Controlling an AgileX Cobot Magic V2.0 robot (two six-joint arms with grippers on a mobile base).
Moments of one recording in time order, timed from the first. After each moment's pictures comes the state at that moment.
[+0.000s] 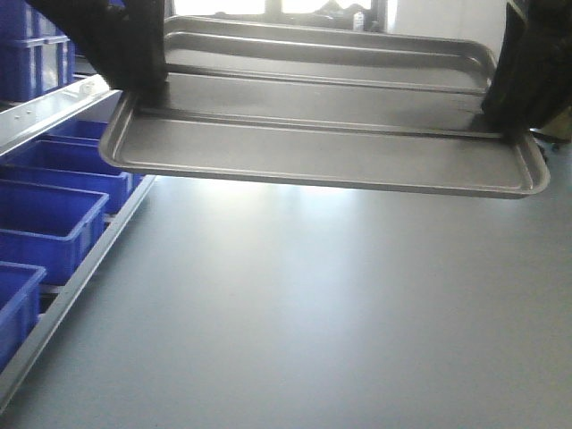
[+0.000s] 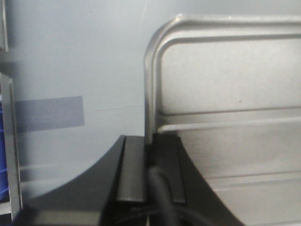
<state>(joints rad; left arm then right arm) -0.85 1.52 -1.40 0.34 1.12 -0.75 0.49 1.26 -1.03 -0.13 0.86 0.52</state>
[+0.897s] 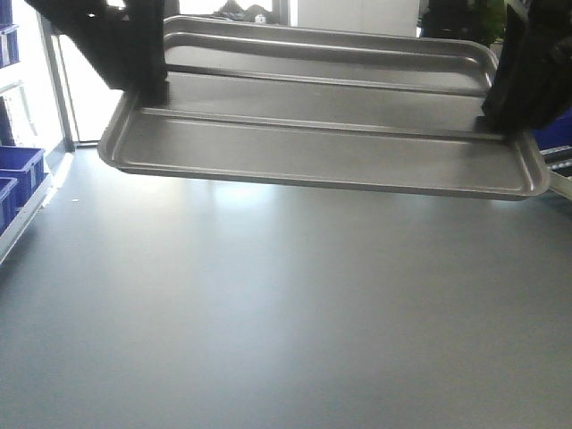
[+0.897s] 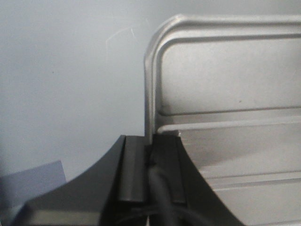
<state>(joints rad) -0.86 1.52 -1.40 0.34 1.12 -0.75 0.49 1.26 -1.03 -0.13 0.86 0.52</state>
